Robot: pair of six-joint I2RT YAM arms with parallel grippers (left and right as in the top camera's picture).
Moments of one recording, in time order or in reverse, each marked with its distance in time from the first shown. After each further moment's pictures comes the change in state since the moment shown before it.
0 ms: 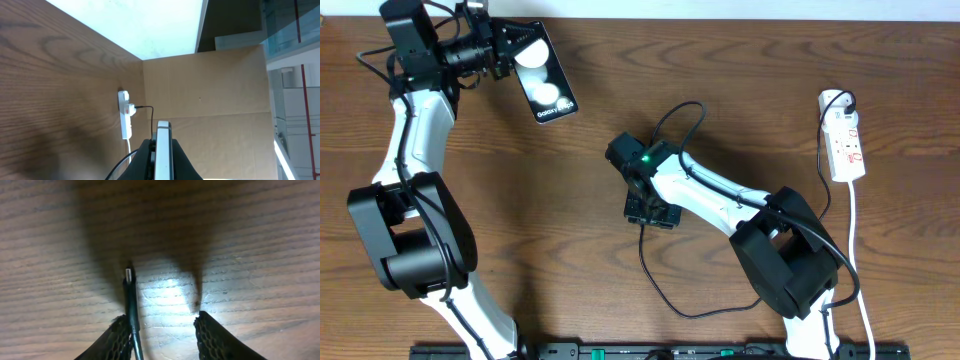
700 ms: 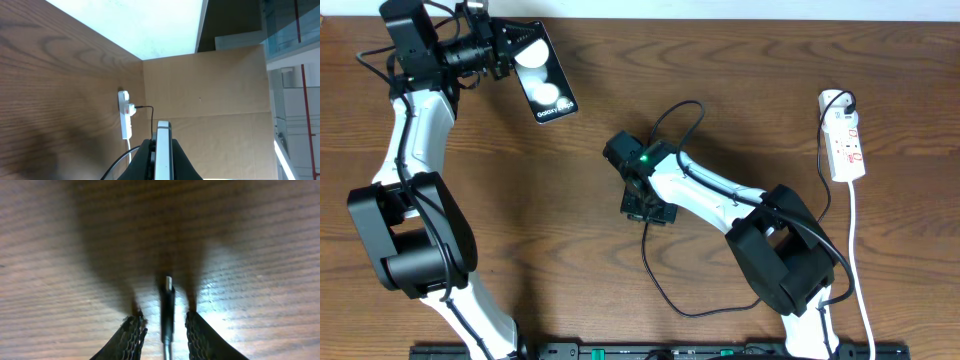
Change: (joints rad) left arm 0.000 0.000 0.000 0.000 0.000 0.001; right arm -0.003 0.022 0.008 0.056 0.003 0.030
